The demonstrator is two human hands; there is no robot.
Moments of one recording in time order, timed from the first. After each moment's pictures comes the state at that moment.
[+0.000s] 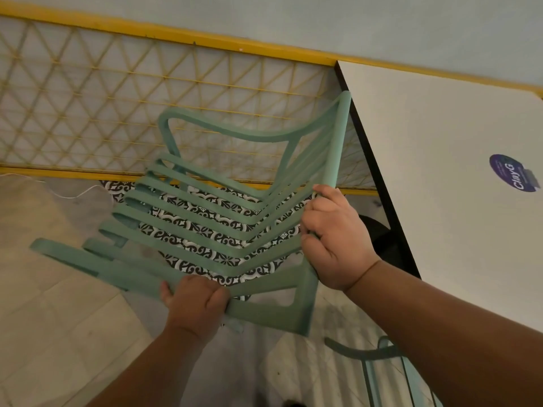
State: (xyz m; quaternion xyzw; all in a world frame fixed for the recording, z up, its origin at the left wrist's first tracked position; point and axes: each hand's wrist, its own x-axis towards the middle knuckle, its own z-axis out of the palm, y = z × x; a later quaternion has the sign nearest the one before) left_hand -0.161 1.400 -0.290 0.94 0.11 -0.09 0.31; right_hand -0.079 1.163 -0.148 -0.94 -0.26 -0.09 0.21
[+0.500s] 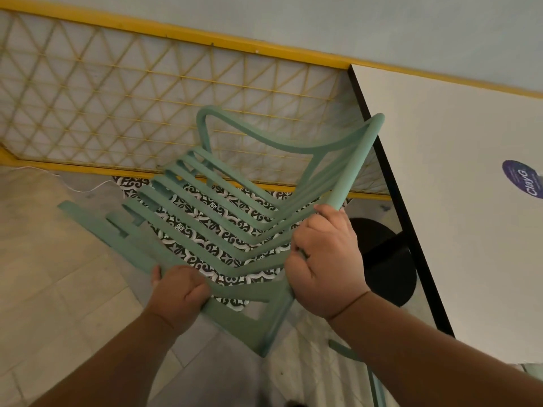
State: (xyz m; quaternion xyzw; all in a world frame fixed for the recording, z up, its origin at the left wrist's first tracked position) left_hand -0.163 1.468 -0.311 0.94 -0.01 -0.04 0.33; right_hand -0.133 1.213 -0.145 -0.95 -0.16 -0.13 0.24
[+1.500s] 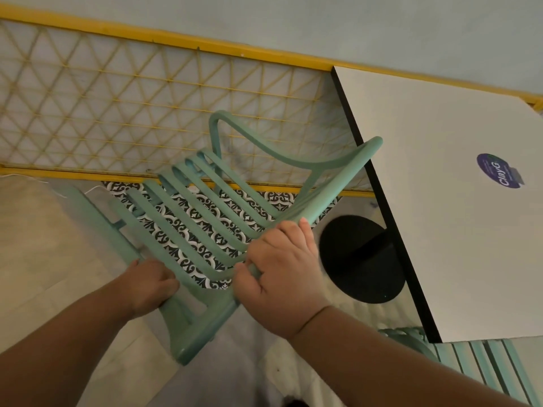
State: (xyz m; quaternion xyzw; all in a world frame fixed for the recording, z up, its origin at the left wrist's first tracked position) left_hand -0.144 1.513 -0.243 0.93 -0.03 -0.30 0.20; right_hand -0.174 1.250 -0.137 -0.96 -0.15 -0.06 0.21
